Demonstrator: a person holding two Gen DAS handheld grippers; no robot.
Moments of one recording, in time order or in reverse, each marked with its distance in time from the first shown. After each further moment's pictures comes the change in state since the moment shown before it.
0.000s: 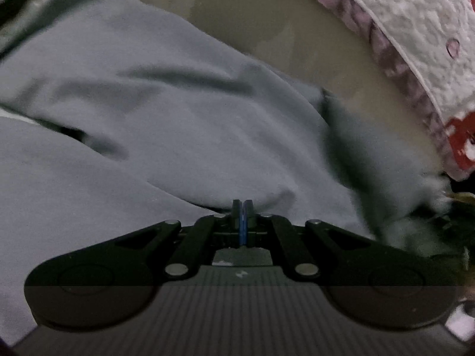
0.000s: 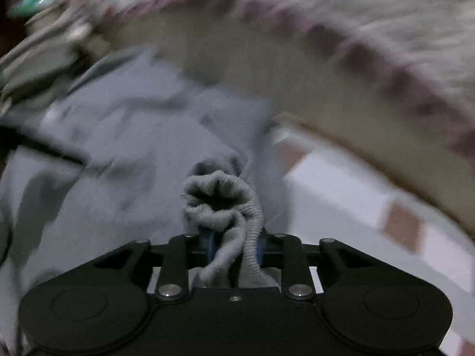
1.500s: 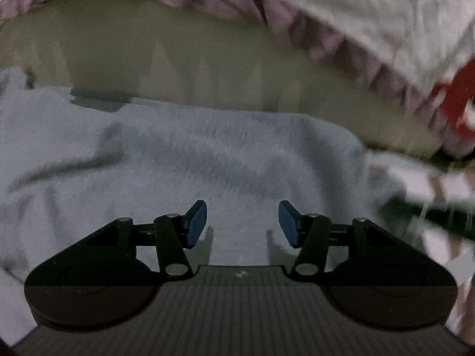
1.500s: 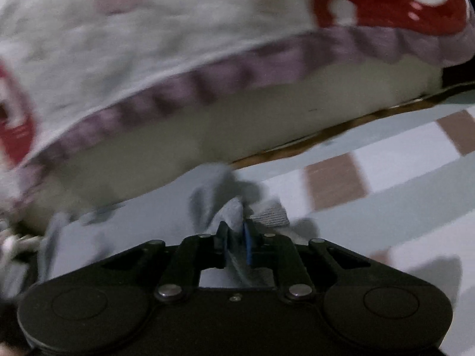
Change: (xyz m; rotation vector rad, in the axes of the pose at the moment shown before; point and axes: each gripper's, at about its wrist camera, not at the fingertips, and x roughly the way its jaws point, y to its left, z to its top) left arm 0.068 -0.157 0.042 0.251 0.019 0.007; right arm -0.015 -0.097 0.002 0.786 -0.110 -0.037
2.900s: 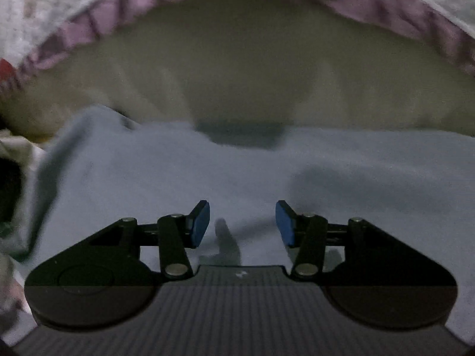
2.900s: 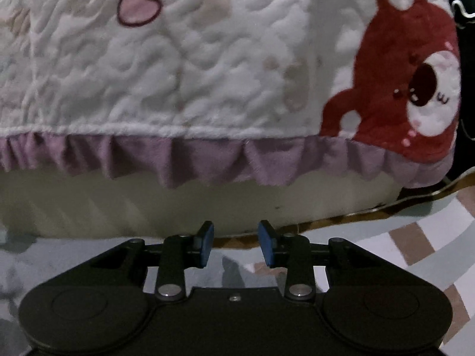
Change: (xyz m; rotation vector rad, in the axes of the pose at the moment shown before) left arm 0.041 0.120 0.052 0.167 0.014 0.284; right arm 0.045 0.031 0.044 -0.246 -0.223 -0.418
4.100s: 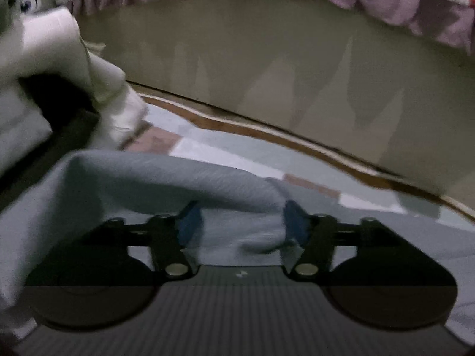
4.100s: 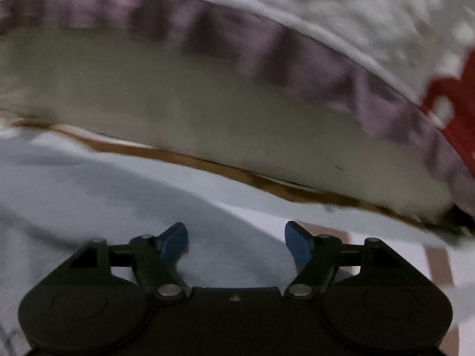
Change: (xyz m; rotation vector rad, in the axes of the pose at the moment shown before) left arm 0.042 0.225 -0.029 -0.374 -0.085 0.062; right arm 0.045 0.033 -0.055 -0.308 0.146 0.020
